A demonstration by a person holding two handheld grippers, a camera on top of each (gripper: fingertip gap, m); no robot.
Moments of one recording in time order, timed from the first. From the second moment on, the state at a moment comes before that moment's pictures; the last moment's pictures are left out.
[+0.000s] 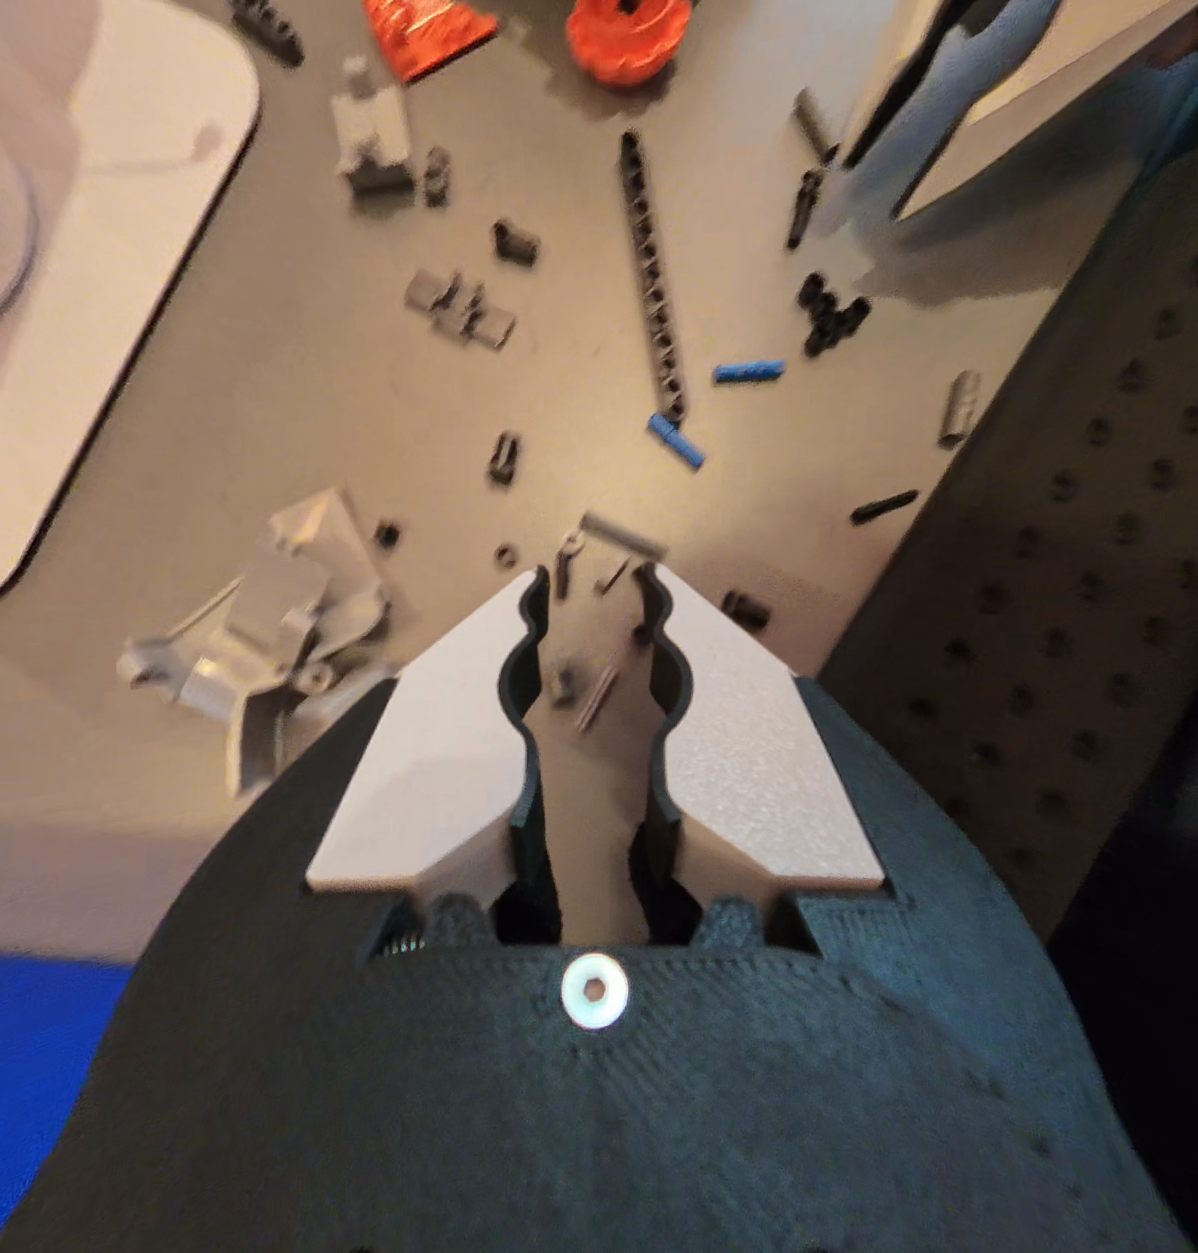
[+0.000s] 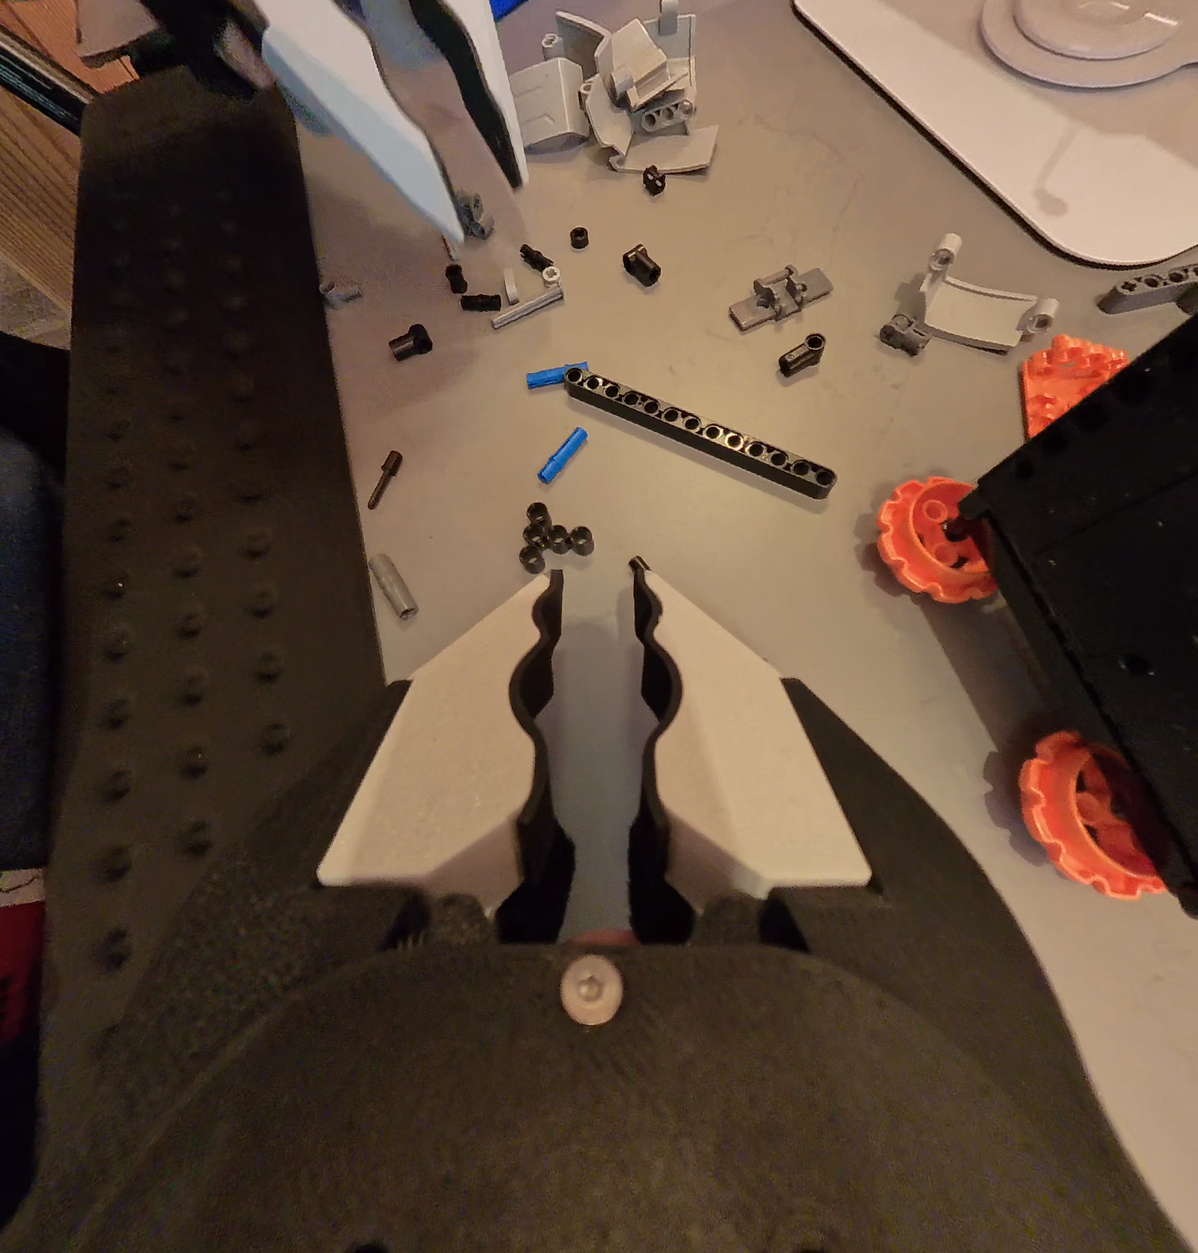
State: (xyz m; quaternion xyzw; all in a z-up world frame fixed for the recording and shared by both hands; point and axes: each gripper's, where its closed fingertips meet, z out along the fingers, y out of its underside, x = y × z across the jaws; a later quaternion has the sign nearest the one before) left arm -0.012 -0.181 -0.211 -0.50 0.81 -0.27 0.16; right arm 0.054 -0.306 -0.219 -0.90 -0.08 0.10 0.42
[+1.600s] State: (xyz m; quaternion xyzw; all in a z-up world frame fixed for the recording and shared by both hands) left arm 0.067 -0.311 -0.132 -0.31 0.81 -0.43 0.25; right arm 0.066 -0.300 -0.122 -0.74 0.04 0.29 0.61
